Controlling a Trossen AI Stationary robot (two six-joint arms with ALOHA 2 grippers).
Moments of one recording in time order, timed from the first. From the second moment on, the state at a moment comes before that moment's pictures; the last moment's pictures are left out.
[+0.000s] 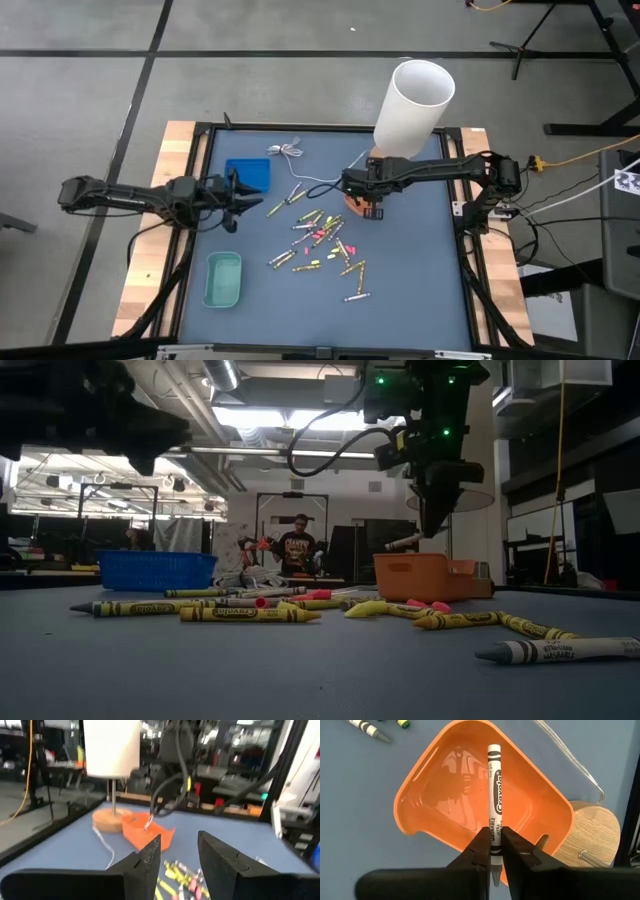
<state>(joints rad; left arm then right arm) 0.03 0.47 0.08 0.40 -0.12 -0.13 -0.09 1.73 1.32 -1.04 0.26 -0.08</state>
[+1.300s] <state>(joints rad) 0.03 1.21 0.14 0.38 -0.25 -0.21 -0.09 1.73 1.32 -1.04 0.28 -0.08</state>
